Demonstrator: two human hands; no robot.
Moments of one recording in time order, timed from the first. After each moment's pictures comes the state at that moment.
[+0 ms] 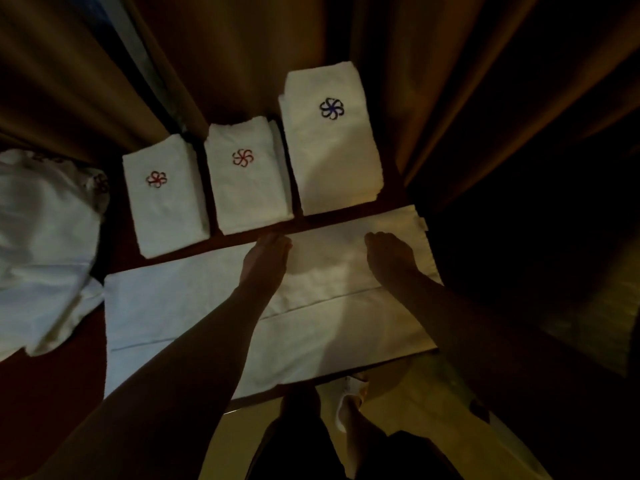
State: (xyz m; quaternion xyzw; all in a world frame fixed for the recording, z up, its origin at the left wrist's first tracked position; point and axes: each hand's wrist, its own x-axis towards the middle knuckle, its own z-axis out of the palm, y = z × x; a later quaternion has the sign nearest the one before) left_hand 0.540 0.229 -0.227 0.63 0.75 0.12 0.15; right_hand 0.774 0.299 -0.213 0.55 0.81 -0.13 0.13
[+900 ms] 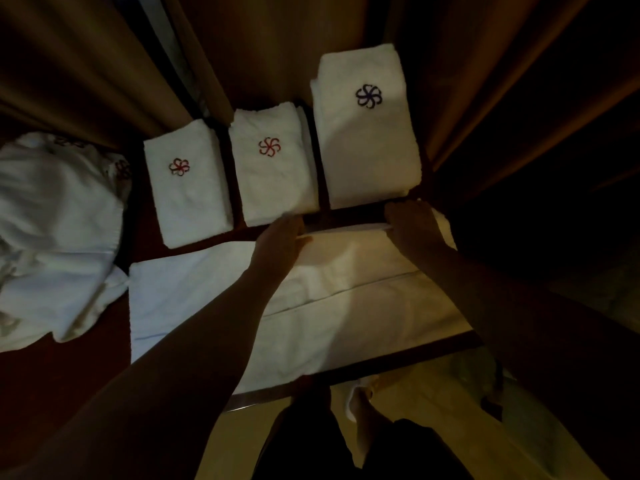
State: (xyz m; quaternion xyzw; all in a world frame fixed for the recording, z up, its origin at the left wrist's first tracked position) left_hand 0.507 0.241 -0.212 0.65 0.73 0.13 0.18; right_hand 0.749 0.338 -0.204 0.46 0.88 -0.04 0.08
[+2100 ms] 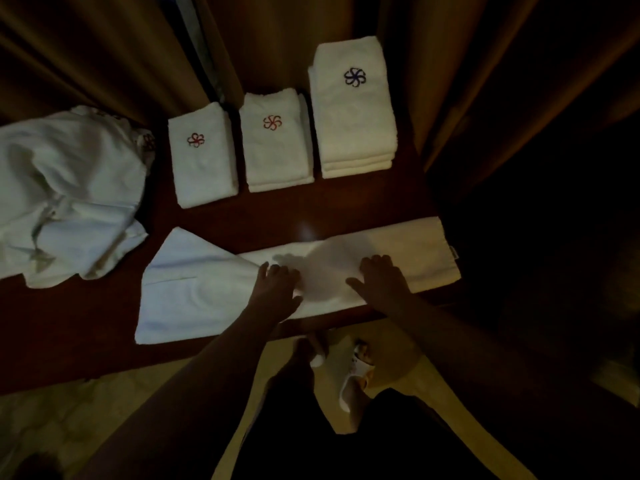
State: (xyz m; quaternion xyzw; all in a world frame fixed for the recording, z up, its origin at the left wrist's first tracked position) left_hand 0.570 0.074 -0.217 0.67 0.71 -0.12 0.17; right_hand 0.785 0.165 -0.201 0.50 0.82 -0.23 0.15
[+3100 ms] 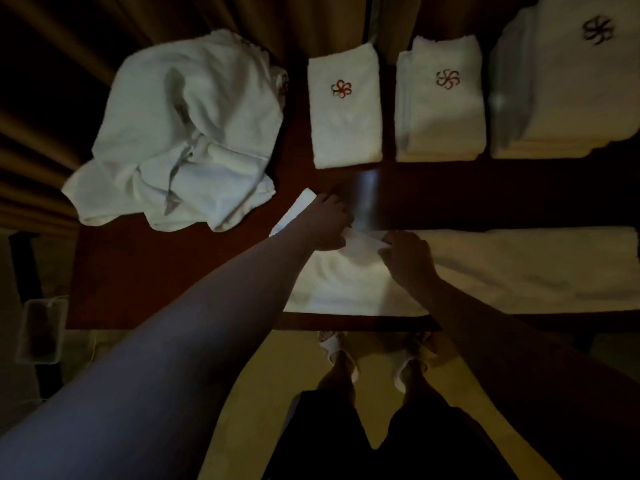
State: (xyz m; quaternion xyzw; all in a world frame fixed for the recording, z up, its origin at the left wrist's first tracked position) left_hand 0.338 0.089 -0.203 0.76 0.61 -0.18 0.16; right_hand 0.535 0.107 -0.232 0.49 0.84 -0.23 0.07
